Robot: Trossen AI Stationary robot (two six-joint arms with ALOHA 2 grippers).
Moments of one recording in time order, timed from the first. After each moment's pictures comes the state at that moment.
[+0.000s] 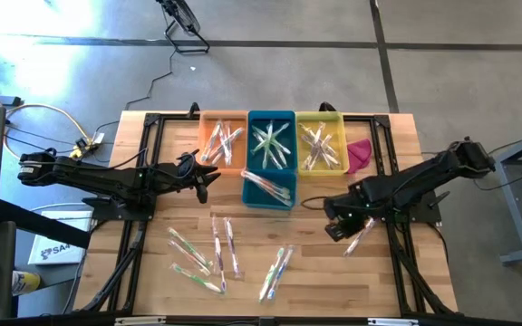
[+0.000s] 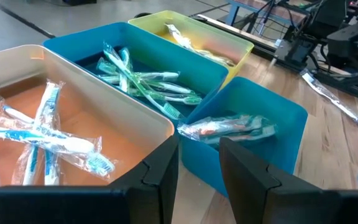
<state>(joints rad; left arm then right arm) 0.01 0.80 0.27 0.25 -0.41 -0.37 0.26 1.28 0.77 -0.84 -0.41 1.36</state>
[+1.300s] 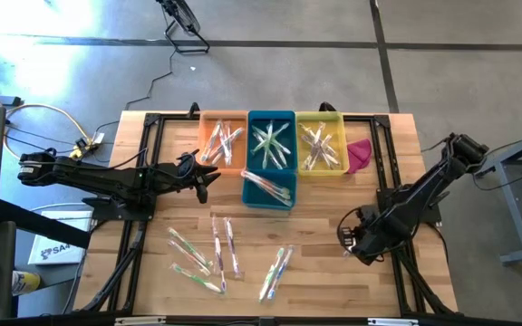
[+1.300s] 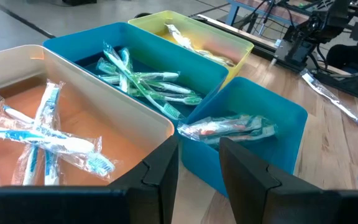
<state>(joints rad) 0.01 0.80 0.27 0.25 -0.41 -0.37 0.76 1.28 0.77 -0.97 0.13 2.24</state>
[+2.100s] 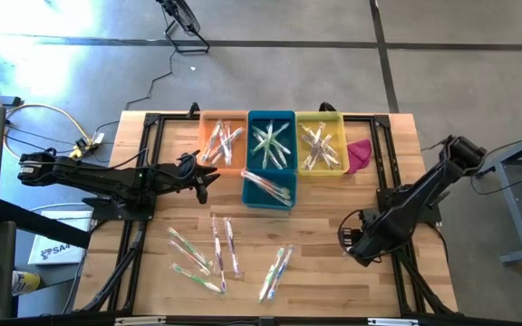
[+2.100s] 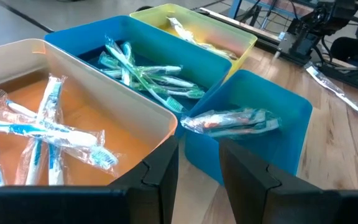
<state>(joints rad) 0.01 0.80 0.27 0.23 -0.41 -0.37 0.76 1.33 0.77 -0.97 0.01 2.38</state>
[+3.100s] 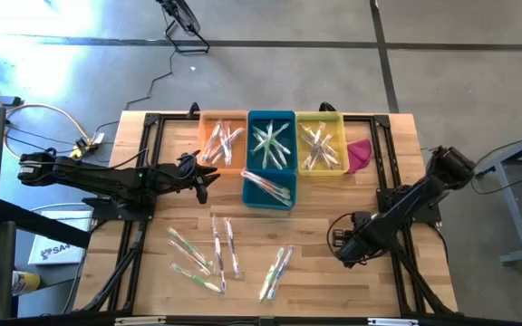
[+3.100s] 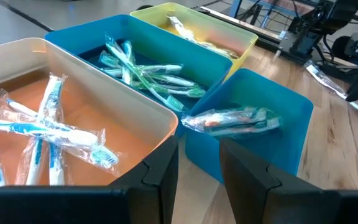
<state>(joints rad) 0.01 0.80 0.27 0.22 -0.41 -0.37 0.69 1.53 0.77 -0.90 0.00 2.35</state>
